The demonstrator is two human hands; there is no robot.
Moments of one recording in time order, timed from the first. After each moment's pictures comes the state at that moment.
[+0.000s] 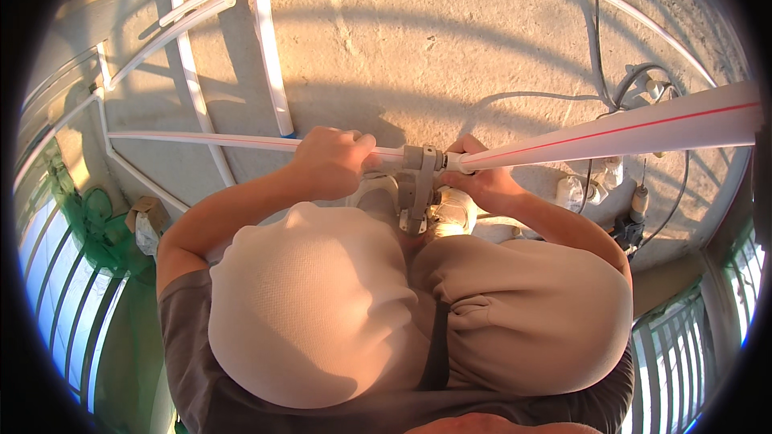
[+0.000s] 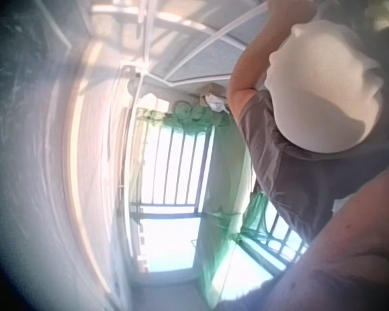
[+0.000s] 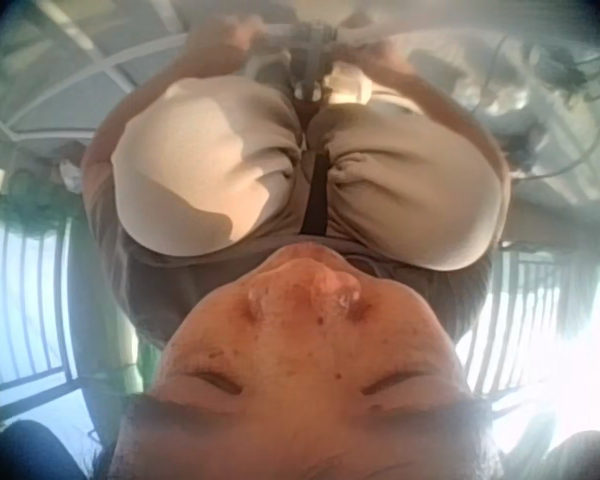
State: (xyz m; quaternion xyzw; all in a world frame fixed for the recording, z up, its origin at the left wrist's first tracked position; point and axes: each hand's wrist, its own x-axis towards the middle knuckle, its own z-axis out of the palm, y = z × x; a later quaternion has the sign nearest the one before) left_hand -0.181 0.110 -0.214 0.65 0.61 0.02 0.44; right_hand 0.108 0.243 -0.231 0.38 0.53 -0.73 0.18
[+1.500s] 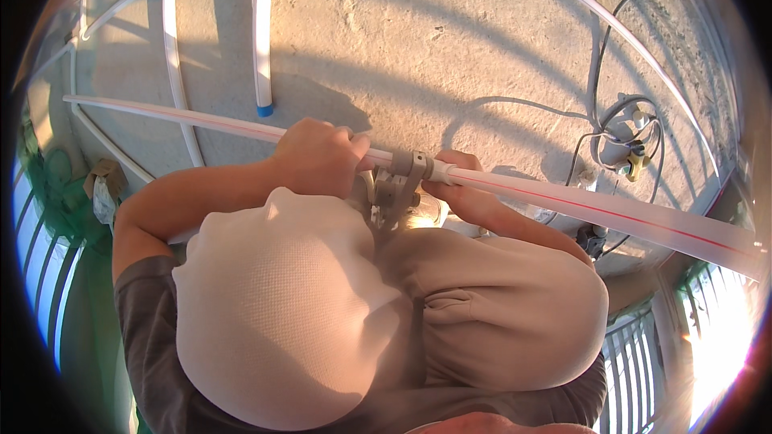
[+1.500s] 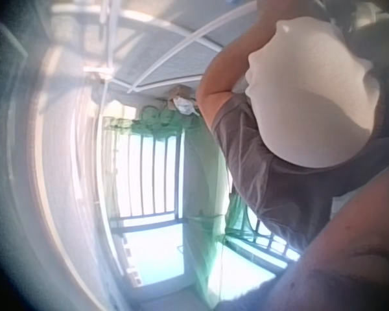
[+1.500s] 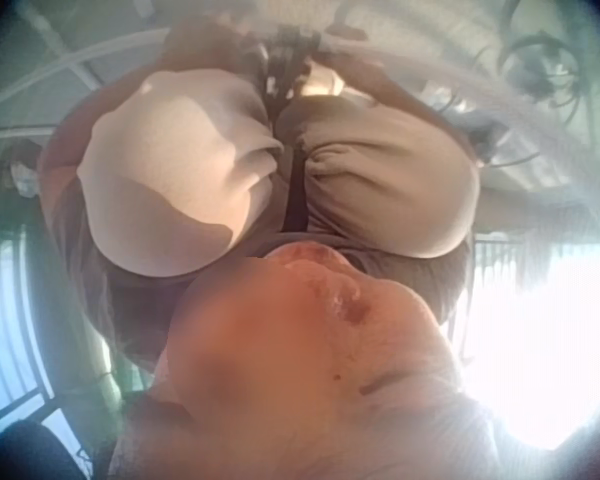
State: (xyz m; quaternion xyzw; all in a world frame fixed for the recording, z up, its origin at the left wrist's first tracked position) left_hand -0.167 0.113 -0.188 0.65 0.60 -0.04 0.47; right_hand 0.099 0.236 -0.219 0.40 0.58 -0.68 0.22
